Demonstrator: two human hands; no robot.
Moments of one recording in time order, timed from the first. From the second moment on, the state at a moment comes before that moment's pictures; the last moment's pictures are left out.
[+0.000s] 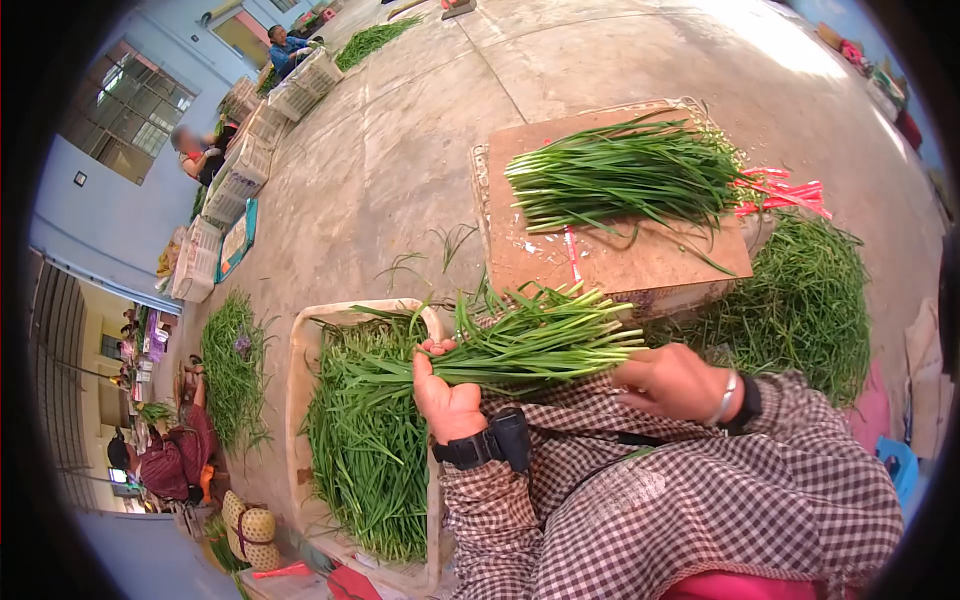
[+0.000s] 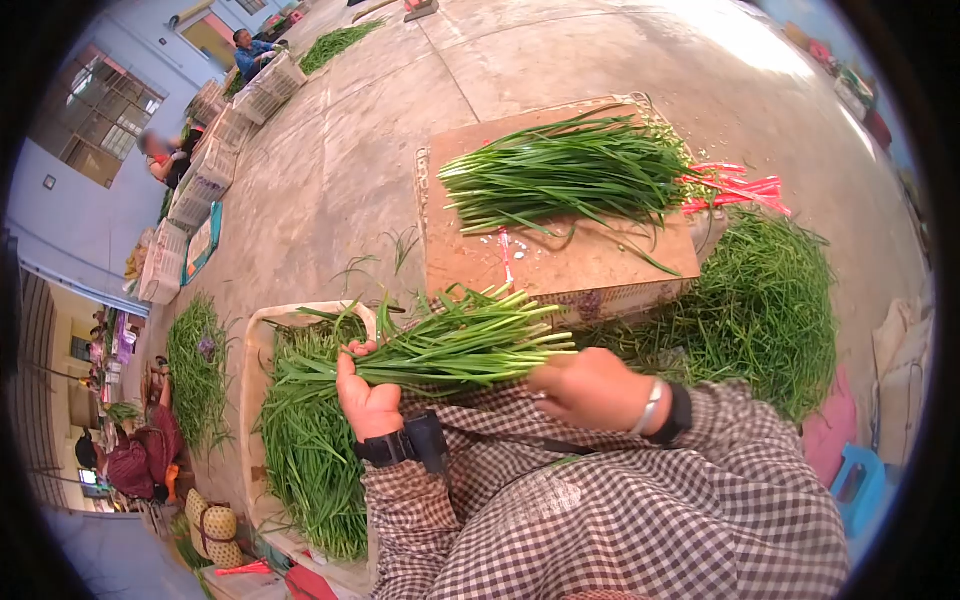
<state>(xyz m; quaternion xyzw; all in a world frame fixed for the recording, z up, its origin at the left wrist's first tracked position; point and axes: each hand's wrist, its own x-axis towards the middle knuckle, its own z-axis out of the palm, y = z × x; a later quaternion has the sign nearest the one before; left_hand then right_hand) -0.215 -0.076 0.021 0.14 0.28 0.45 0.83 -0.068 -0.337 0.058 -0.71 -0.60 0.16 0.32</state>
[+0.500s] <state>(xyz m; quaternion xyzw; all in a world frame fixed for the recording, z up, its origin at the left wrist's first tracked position) -0.218 -0.073 0.012 0.15 0.28 0.44 0.84 -0.088 -0.290 0.040 -0.72 -0.60 0.08 0.34</state>
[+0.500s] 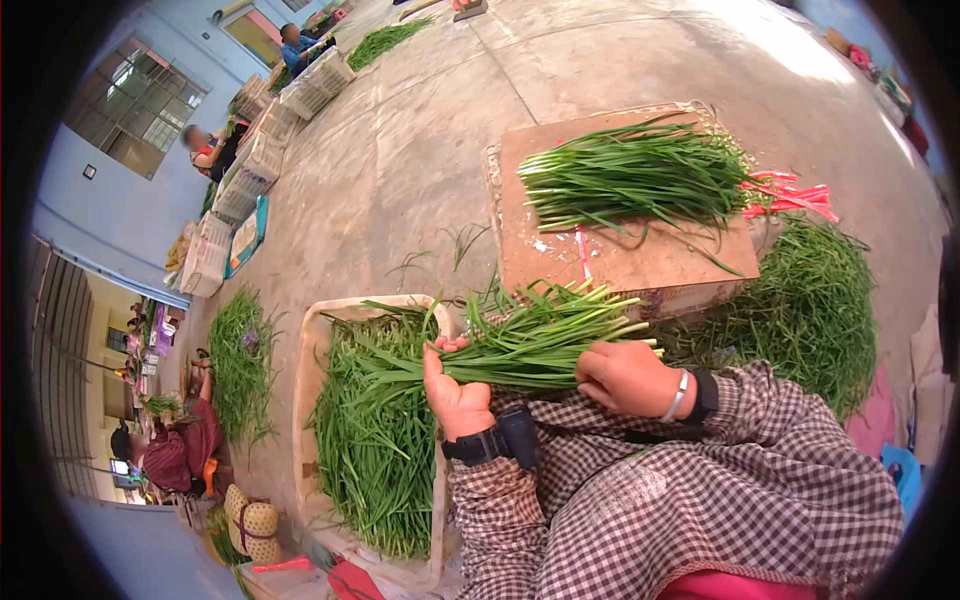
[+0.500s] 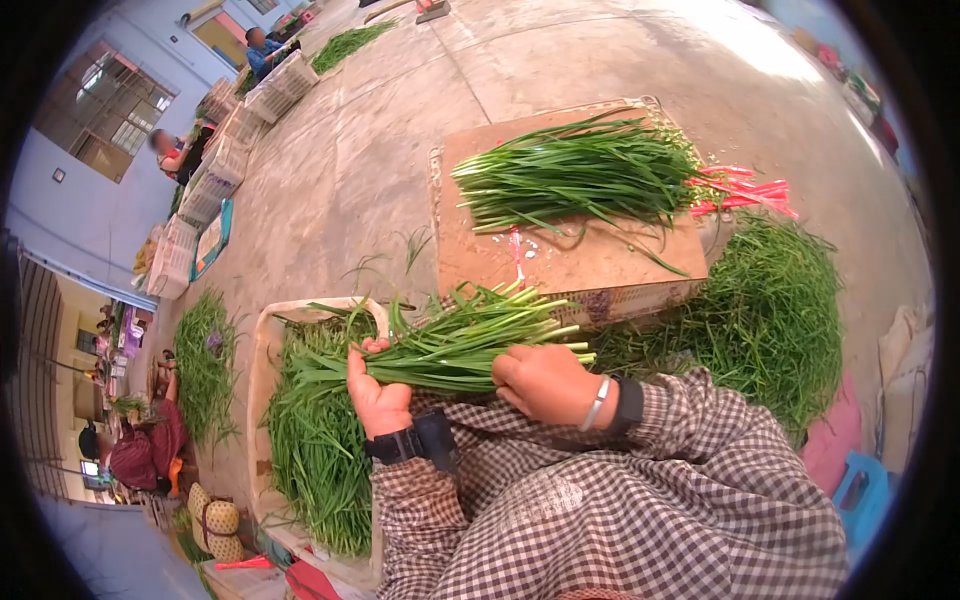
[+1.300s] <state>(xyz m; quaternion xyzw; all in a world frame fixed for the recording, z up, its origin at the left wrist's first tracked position) -0.217 -0.080 0.020 0.10 0.27 0.42 0.86 -0.088 -0.261 0.023 -0.74 -0.58 -0.06 0.34</state>
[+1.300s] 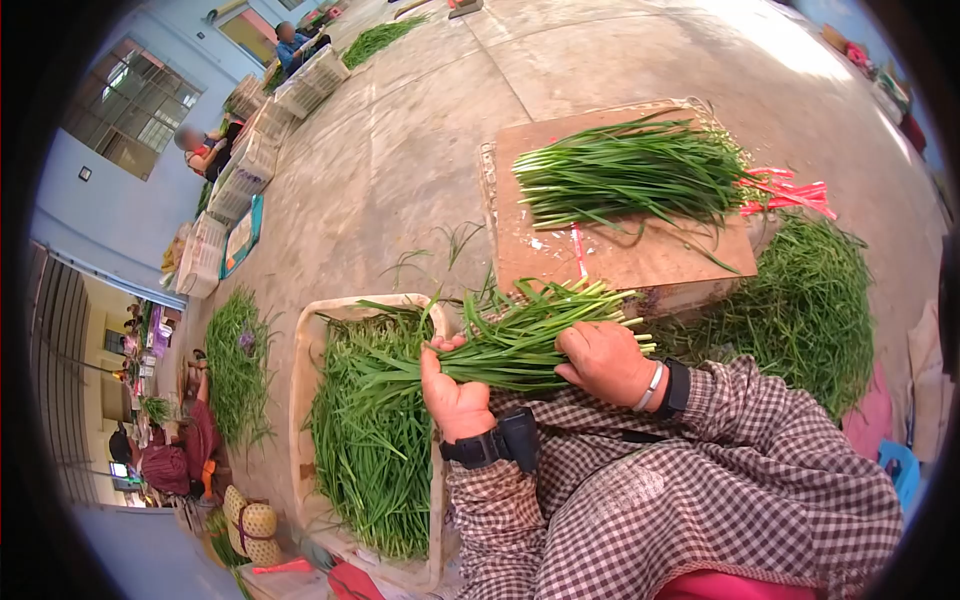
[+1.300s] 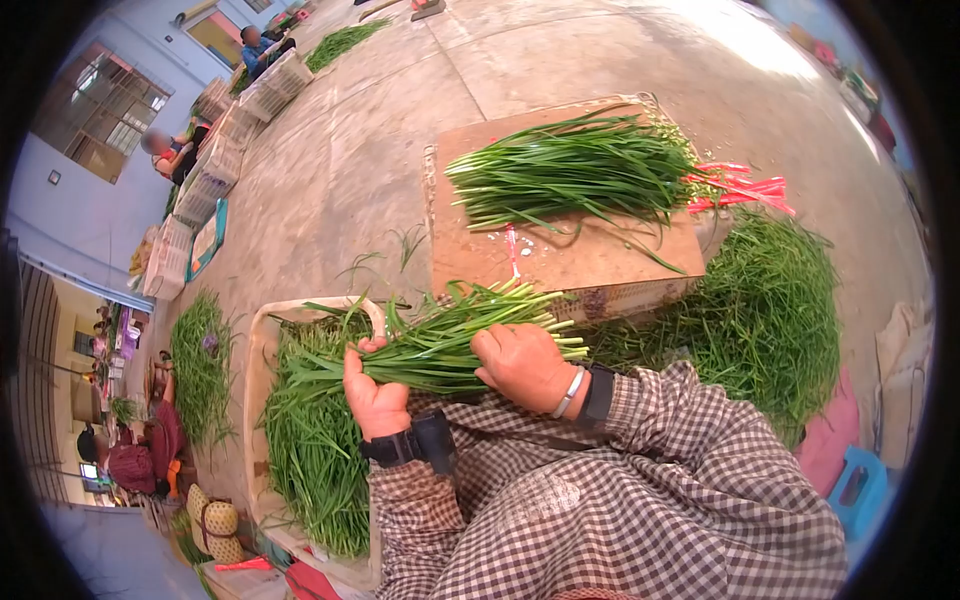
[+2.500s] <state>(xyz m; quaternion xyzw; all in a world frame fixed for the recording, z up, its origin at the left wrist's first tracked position) -0.224 -0.064 -0.001 0.09 0.24 0.40 0.88 0.021 -0.456 -0.039 -0.81 -0.49 0.31 0.02</state>
